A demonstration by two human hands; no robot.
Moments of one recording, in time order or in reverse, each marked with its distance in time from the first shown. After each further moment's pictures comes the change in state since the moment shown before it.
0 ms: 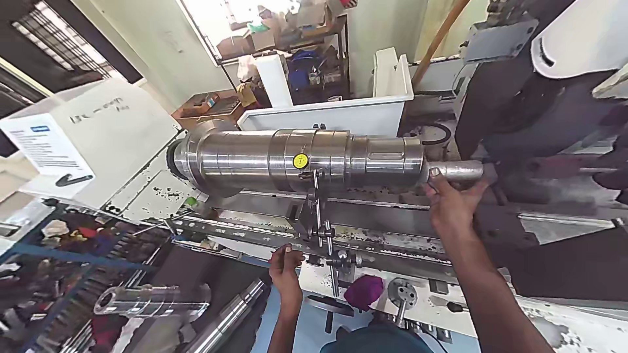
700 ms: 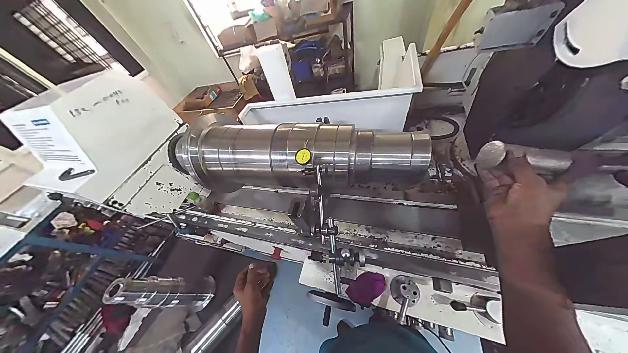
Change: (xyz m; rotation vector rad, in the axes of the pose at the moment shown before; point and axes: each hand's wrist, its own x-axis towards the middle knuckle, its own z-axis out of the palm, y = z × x) left_hand 0.022 -0.005 -0.103 0.142 0.272 -0.218; right_hand 0.034 -0.046 -0.036 0.038 0.063 -0.112
